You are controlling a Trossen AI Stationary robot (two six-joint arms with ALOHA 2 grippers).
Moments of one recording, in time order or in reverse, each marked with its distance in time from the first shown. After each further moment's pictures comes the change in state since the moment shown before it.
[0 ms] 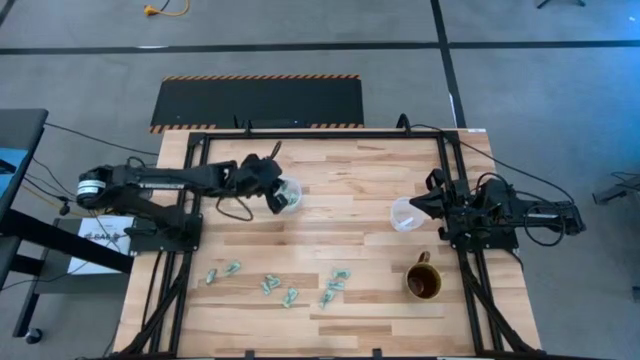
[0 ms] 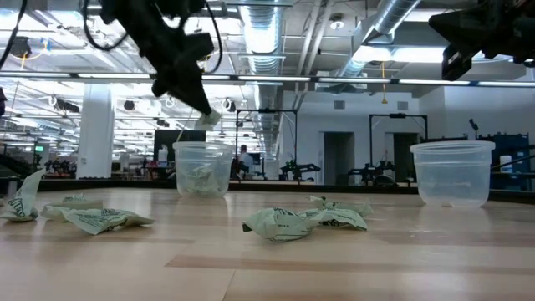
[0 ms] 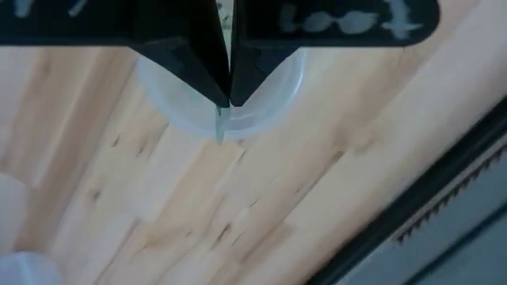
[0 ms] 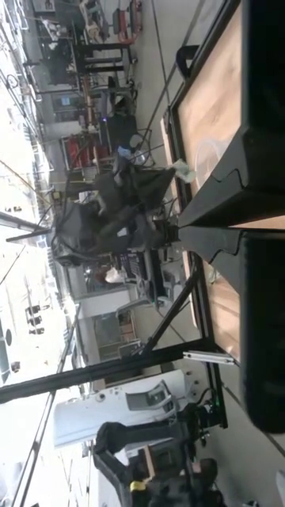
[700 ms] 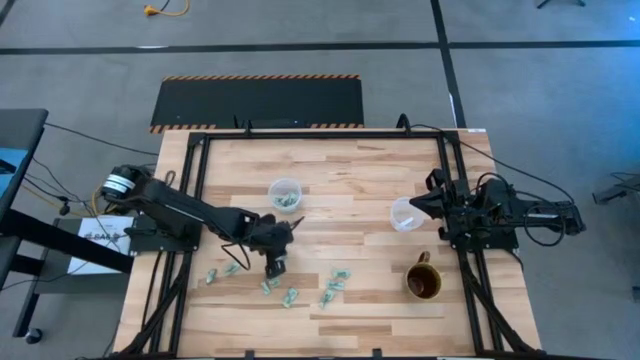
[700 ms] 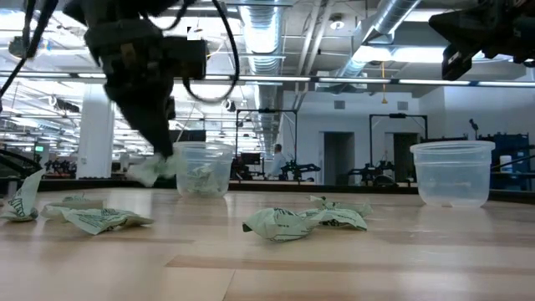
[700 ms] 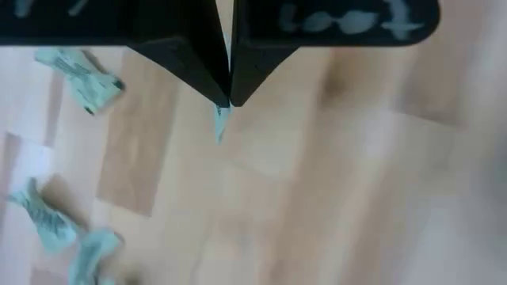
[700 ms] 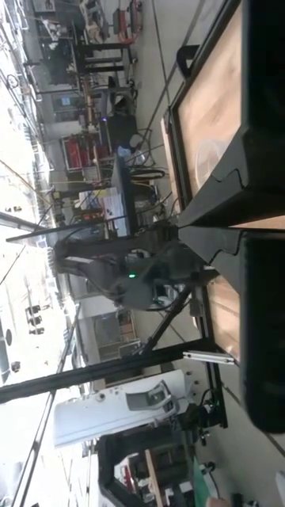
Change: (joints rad) left arm -0.426 0.236 -0.012 0.014 0.222 -0.232; right arm 0.000 0.000 0.000 0.000 0.000 0.000
